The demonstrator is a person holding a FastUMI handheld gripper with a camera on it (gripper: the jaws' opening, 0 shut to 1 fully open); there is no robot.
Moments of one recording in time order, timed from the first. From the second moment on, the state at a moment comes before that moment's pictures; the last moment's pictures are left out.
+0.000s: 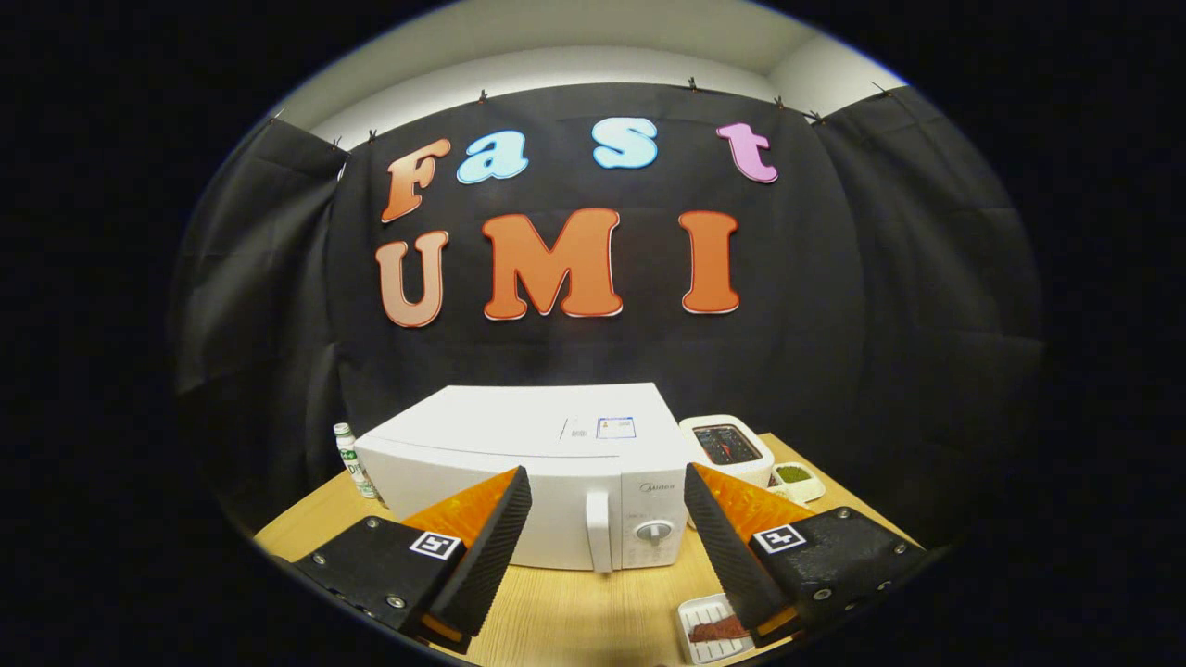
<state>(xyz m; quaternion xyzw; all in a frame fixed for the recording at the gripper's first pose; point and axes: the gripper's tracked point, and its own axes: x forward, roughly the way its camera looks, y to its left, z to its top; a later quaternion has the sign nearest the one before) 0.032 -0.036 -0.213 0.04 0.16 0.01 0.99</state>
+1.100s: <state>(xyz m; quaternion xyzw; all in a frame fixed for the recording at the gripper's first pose) 0.096 -0.014 -0.372 0.04 0.26 -0.01 0.96</state>
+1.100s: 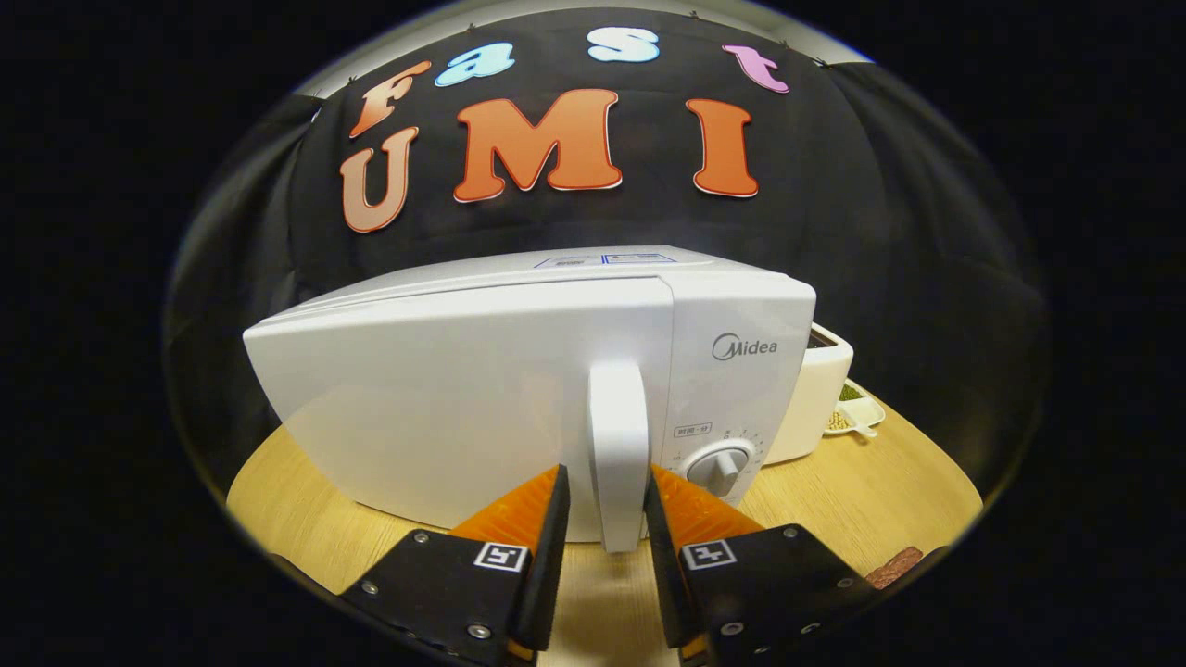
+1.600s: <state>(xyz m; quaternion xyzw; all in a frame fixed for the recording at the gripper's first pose) 0.092 -0.018 -0.376 0.05 0.29 -0.03 0.96</state>
